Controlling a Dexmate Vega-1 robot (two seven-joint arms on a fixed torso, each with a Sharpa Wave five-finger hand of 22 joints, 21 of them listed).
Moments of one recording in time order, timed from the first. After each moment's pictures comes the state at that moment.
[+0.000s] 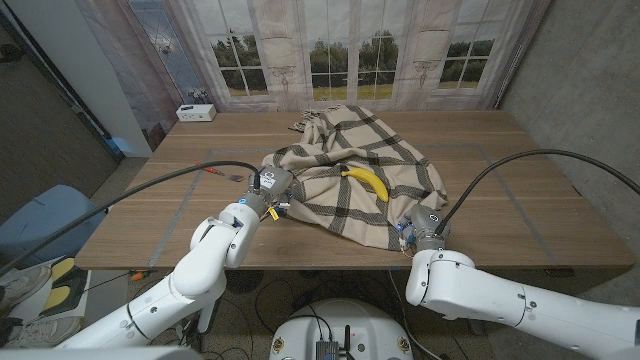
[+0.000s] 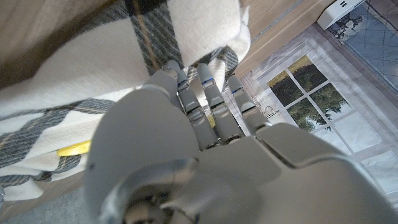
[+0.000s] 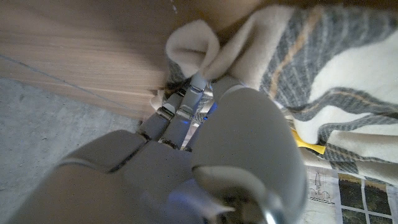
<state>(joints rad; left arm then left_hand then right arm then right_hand) 1.20 0.82 0.52 -2.25 1.26 0.54 -0.25 1.22 0.16 0.39 -0.17 0.19 1.03 -0.05 0.33 0.21 1.01 -0.14 0.41 0.26 0.74 -0.07 0.33 0.23 0.27 0.06 0.55 0.20 -0.85 -0.82 -1.09 -2.22 0.41 -1.39 -1.13 1.40 0.03 0.30 -0.16 0.23 1.13 -0.09 0.52 0.48 0.88 -0.19 0.71 0.49 0.87 -0.12 0.92 0.96 0.64 -0.11 0.44 0.24</state>
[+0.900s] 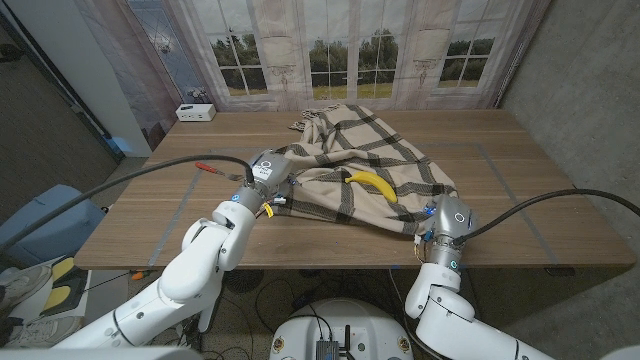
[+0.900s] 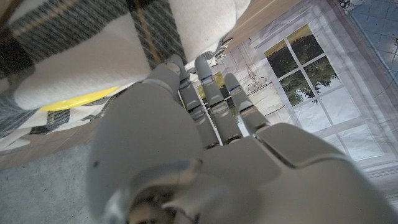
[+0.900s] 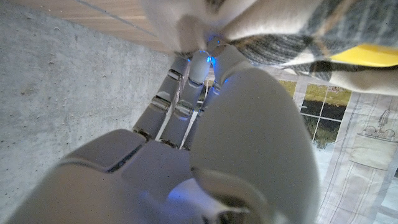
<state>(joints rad) 1.25 0.84 0.45 -2.34 1.16 0.53 -0.08 1.28 0.13 0.36 -0.18 0.25 1.09 -0.01 0.36 0.22 1.04 -0.11 0.42 0.26 0.81 -0.09 0.41 0.34 0.33 0.03 0.59 0.20 -1.21 -0.61 -0.77 -2.13 -0.36 -1.20 -1.11 1.40 -0.01 0.33 -0.16 0.21 1.14 -0.07 0.52 0.24 1.04 -0.07 0.70 0.50 0.94 -0.13 0.87 1.00 0.72 0.00 0.48 0.25</state>
